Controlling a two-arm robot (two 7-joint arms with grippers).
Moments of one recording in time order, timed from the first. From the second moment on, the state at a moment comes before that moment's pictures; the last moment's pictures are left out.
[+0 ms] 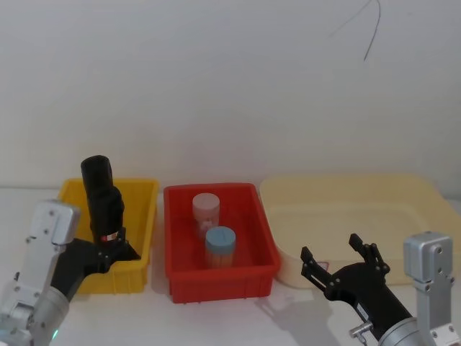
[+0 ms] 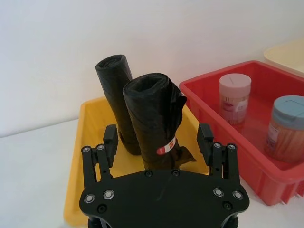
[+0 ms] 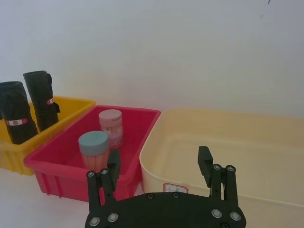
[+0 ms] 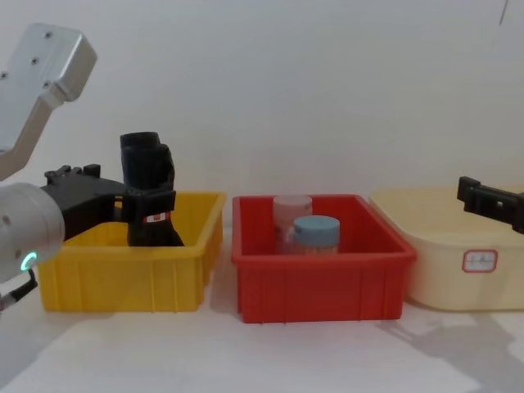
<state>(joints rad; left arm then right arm) -0.25 0.31 0.37 -1.58 -0.20 0.12 0.06 -0.01 0.34 -0.23 -1.77 0.29 0.03 0.07</state>
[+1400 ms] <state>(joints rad) -0.45 0.19 0.37 -1.30 -0.16 0.08 0.01 -0.01 0.34 -0.23 -1.77 0.29 0.03 0.07</state>
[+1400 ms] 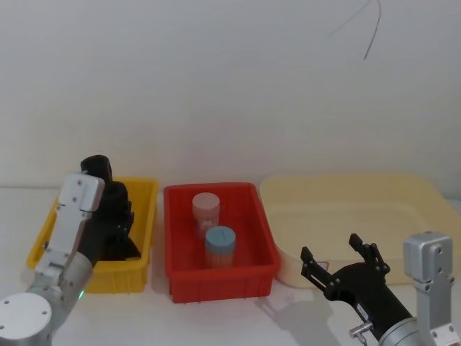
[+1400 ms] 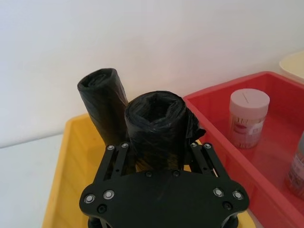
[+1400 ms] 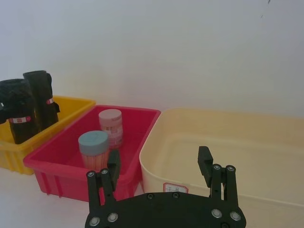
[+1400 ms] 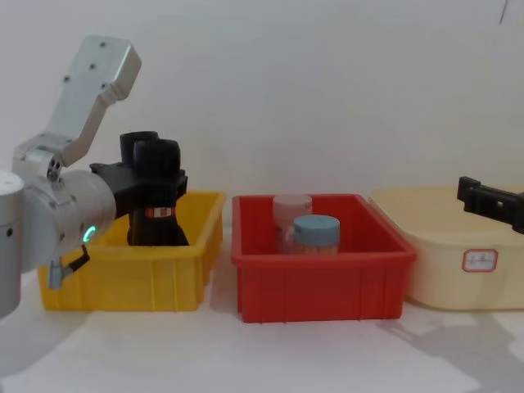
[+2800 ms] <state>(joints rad) -0.54 0.19 0.38 -1.44 -0.21 0.11 -0.22 -0.01 0.34 -0.23 -1.77 0.29 0.03 0.07</state>
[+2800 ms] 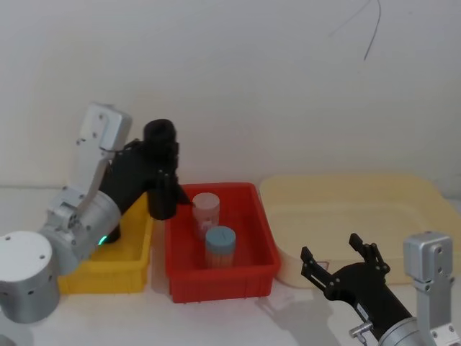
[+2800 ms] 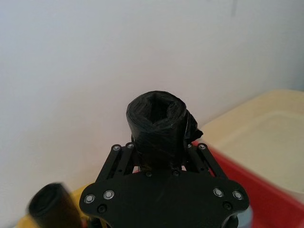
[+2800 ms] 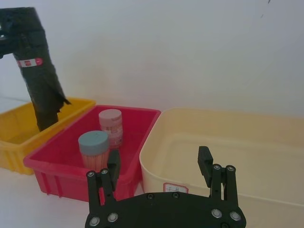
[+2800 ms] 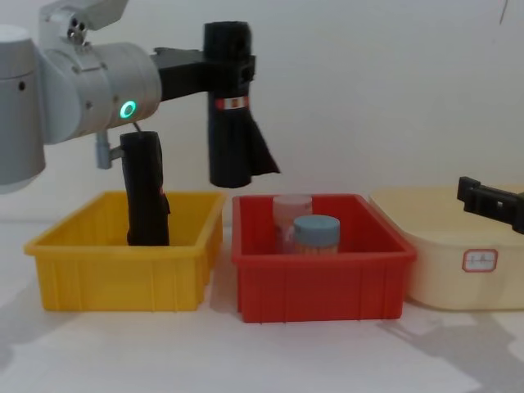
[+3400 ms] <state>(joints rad) -0.60 0.14 0.47 -1.38 -0.29 0.12 -0.41 -0.01 0.34 -0.23 -1.77 0.29 0.03 0.07</state>
